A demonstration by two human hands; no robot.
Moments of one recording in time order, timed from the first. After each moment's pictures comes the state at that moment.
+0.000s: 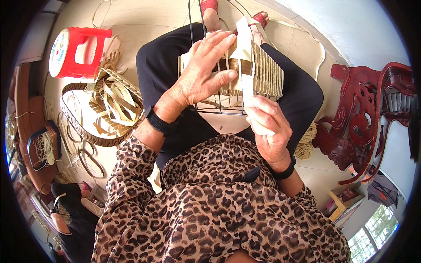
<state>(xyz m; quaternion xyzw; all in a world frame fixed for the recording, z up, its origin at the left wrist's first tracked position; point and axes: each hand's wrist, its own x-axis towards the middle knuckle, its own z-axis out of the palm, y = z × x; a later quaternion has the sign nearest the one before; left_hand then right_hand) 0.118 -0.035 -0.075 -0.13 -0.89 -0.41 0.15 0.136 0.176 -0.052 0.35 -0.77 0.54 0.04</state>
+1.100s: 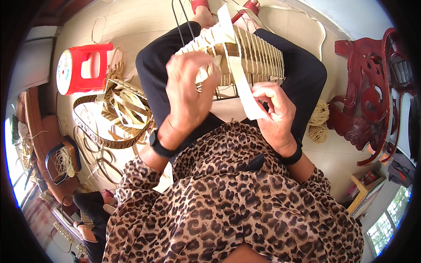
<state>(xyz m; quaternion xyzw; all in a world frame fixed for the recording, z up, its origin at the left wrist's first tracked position) 0.159 -0.023 -0.046 -0.06 -0.90 -0.35 0.27 0.145 0.165 -0.056 0.23 -0.76 0.61 0.00</state>
